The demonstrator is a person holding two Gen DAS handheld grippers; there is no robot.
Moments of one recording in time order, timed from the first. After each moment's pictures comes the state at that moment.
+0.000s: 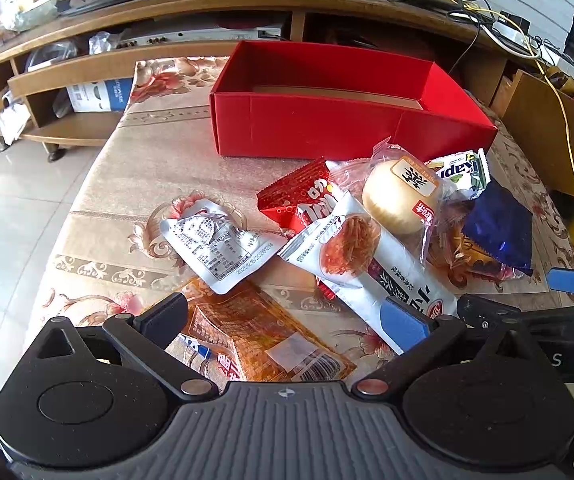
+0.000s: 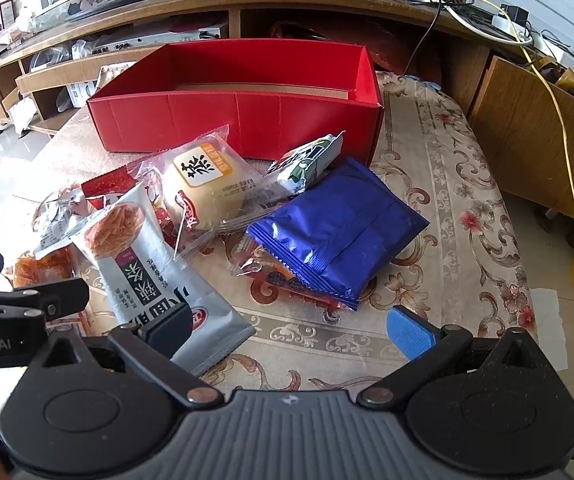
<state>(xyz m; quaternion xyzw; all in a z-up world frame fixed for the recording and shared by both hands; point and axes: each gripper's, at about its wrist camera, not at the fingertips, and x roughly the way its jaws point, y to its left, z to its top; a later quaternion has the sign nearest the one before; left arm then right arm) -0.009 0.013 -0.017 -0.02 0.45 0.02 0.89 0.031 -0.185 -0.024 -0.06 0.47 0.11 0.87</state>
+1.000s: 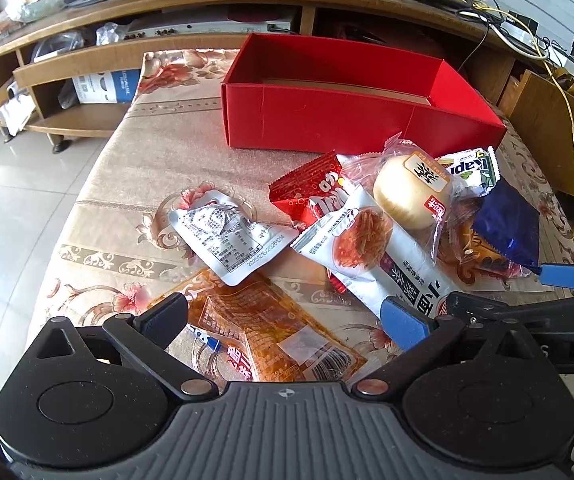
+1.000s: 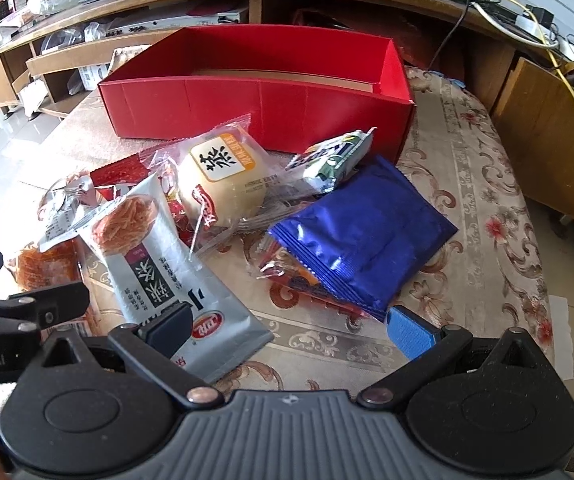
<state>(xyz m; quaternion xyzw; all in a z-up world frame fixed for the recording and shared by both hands) -0.010 0.021 -0.018 -0.03 0.46 0.03 0.89 0.043 -0.172 -0.030 -0.07 0.49 0.14 0.86</state>
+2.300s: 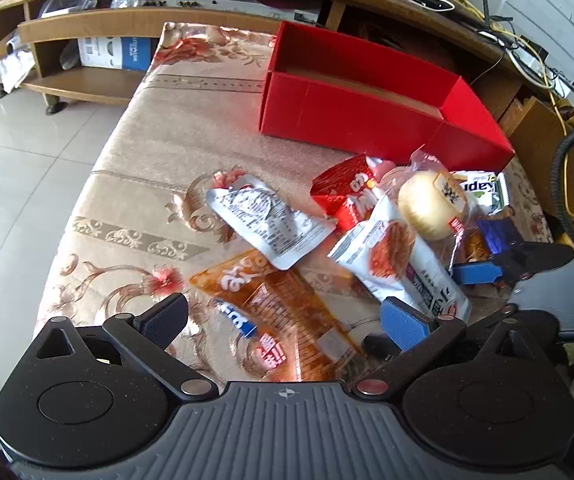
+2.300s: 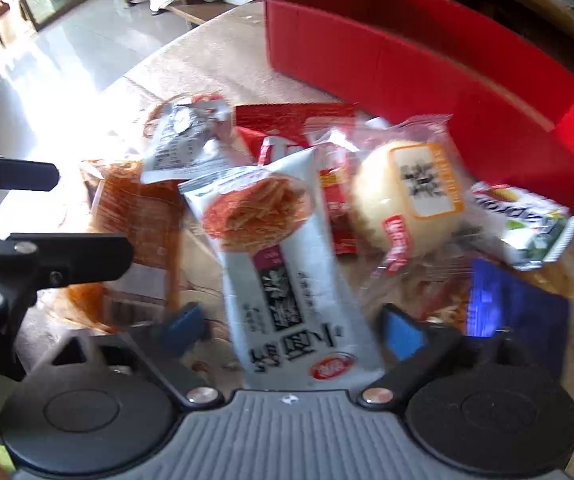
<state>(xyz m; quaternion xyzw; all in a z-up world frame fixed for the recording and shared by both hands) -0.013 0.070 -0.015 -0.09 0.48 0.01 0.87 0.086 -0.085 -0.055 -0.18 0.52 0.31 0.77</state>
